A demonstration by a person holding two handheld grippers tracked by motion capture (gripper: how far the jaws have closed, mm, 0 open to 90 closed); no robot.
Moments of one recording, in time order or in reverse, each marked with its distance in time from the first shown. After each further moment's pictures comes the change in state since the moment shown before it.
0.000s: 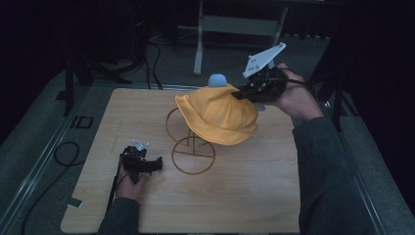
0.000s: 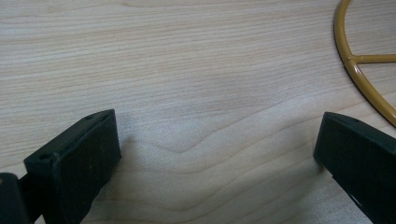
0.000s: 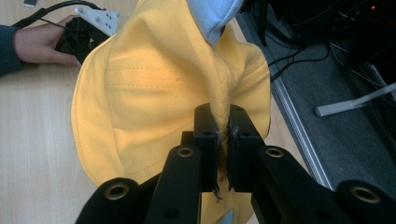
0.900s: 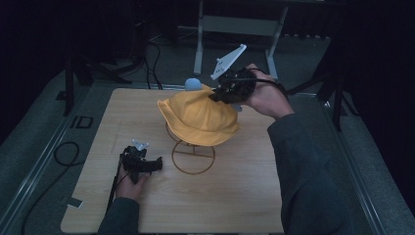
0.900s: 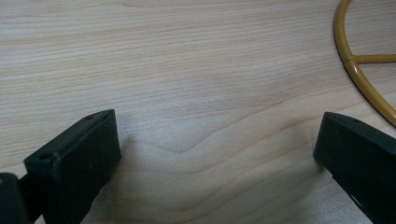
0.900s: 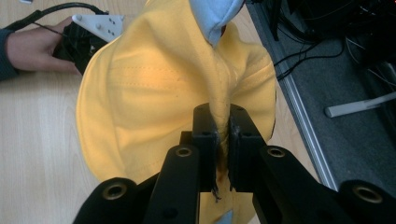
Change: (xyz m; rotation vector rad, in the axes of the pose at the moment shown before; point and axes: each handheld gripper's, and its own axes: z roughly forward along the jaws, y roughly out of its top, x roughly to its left) left arm 0.000 0.000 0.000 0.000 0.000 -0.001; right arm 0.011 0.039 0.050 0.055 0.029 -0.027
